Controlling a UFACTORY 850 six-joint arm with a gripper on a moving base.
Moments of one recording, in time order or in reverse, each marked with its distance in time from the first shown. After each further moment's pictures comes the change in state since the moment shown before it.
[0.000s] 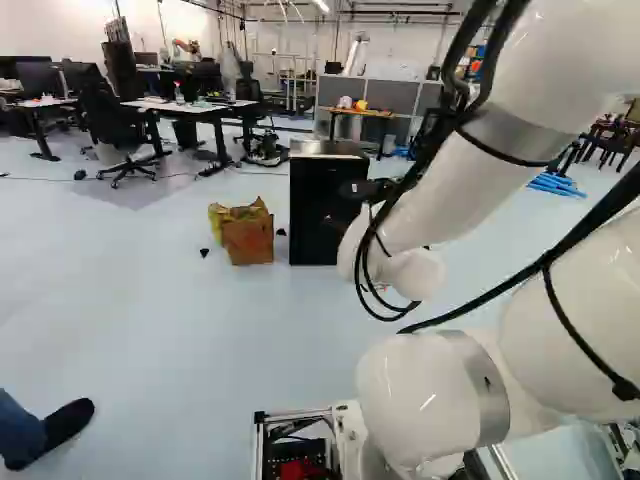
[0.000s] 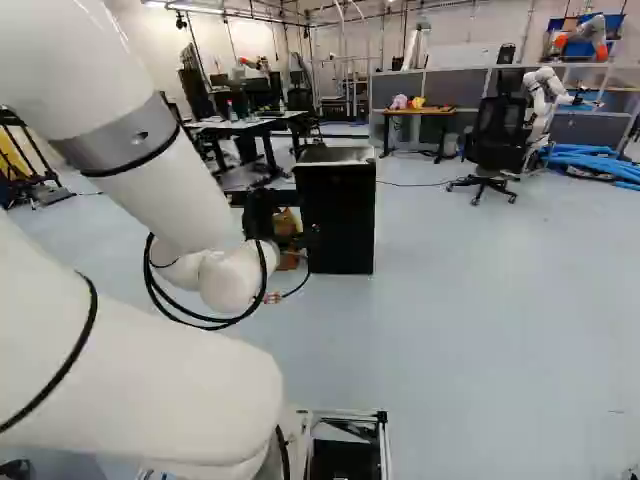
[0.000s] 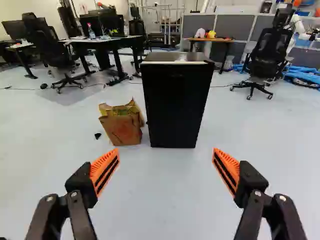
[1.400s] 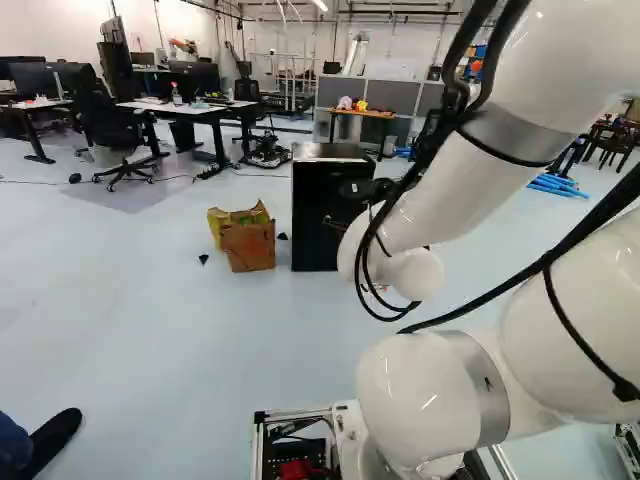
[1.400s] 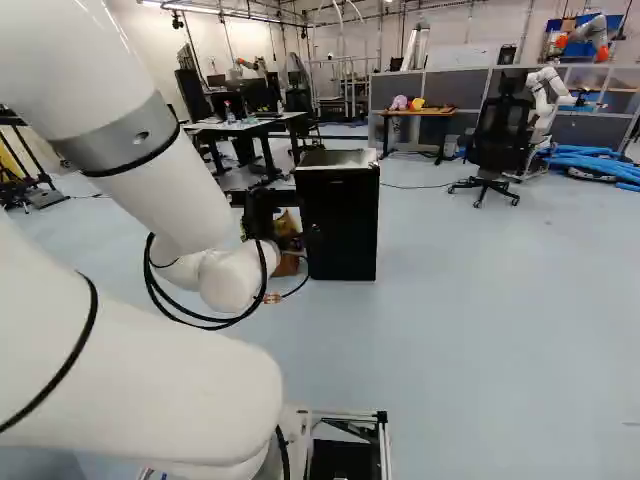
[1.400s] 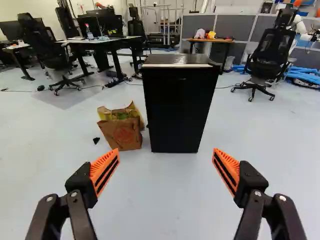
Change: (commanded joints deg) arm 0.0 0.0 0.0 0.0 0.0 0.0
